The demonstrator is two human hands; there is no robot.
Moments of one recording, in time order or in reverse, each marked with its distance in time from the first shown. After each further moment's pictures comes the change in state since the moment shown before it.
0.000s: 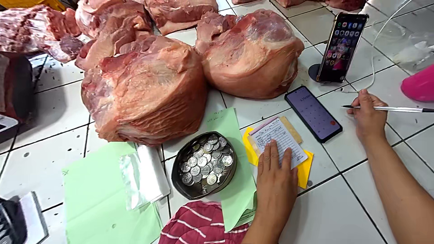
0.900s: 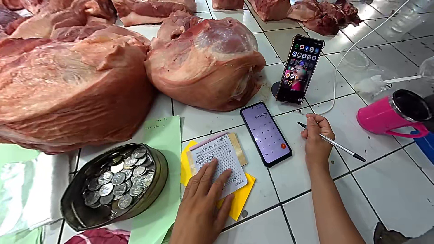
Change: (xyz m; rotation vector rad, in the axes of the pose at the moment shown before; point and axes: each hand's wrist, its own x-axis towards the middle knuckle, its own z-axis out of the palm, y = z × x) left_hand -0.007 -0.010 0.007 0.072 -0.007 0.008; right_hand 0.003 -0.001 0.004 0.191 0.016 0.012
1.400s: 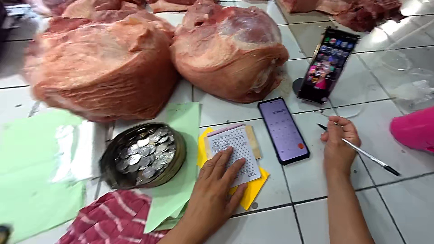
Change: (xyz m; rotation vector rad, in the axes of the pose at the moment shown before) left_hand 0.001 -0.001 -0.004 0.008 0.007 -0.006; right_hand -0.002 0.005 -0.003 -0.072 -0.071 -0.044
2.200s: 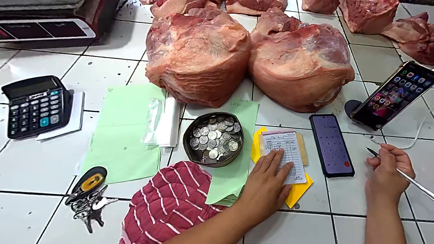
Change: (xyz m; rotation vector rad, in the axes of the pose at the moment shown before) left_hand 0.001 0.004 -0.002 -0.091 -0.027 0.003; right_hand -0.001 -0.007 0.002 -0.065 0.013 0.005
